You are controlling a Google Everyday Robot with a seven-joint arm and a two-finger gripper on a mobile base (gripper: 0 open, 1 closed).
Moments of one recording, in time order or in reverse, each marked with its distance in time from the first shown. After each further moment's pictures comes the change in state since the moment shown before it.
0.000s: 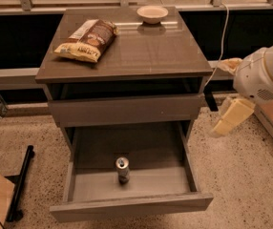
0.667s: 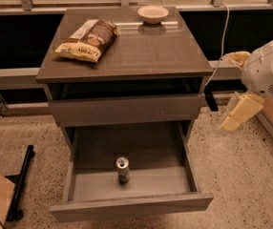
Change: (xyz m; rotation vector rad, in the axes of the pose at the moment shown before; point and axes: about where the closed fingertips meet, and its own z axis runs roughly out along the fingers) arm -0.003 -0.004 -0.019 0.014 -0.014 -0.041
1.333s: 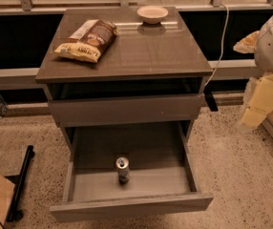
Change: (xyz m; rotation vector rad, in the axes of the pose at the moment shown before) arm -0.019 0.019 -0.064 -0.082 0.255 -0.001
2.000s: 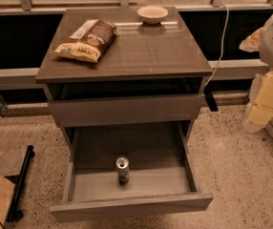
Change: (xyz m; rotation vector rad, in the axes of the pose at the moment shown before) arm 0.007 0.002 -0.011 -0.019 0.059 0.020
